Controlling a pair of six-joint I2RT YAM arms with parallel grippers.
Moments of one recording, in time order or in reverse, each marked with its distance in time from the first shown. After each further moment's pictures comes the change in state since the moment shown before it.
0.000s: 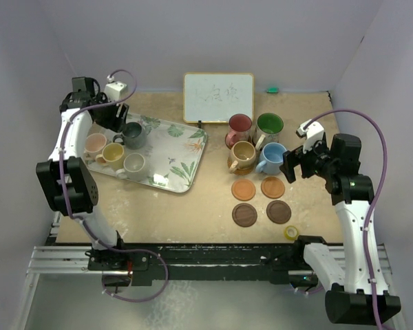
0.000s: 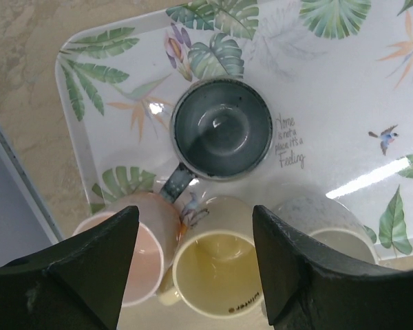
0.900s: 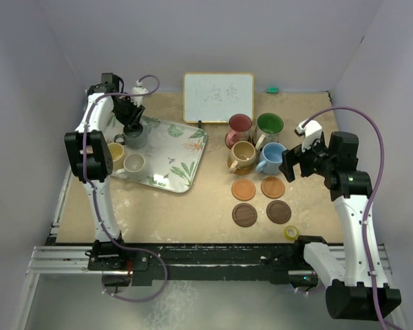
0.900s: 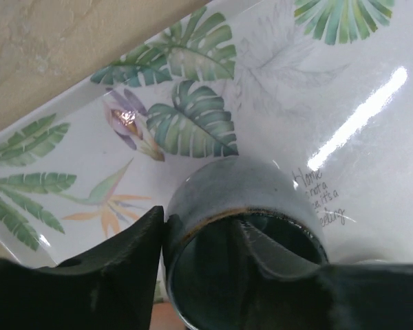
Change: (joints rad) left arm -0.080 0.505 0.468 -0.229 0.064 0.196; right arm 0.000 0.040 0.000 0.000 -0.001 -0.001
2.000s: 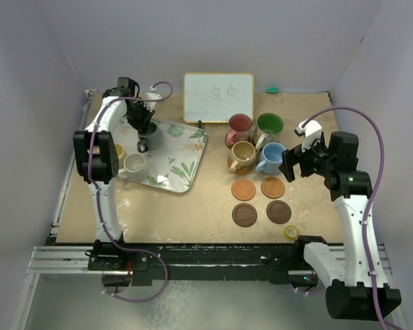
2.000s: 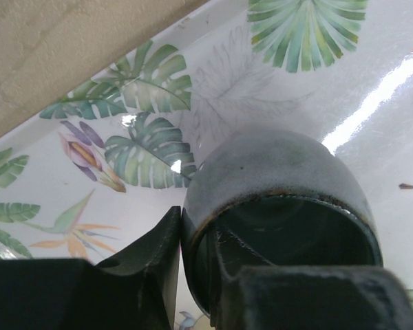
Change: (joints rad) left arm -0.113 -0.018 -0.086 0.072 -0.100 -0.047; right arm 0.000 0.000 0.000 0.000 0.000 0.000
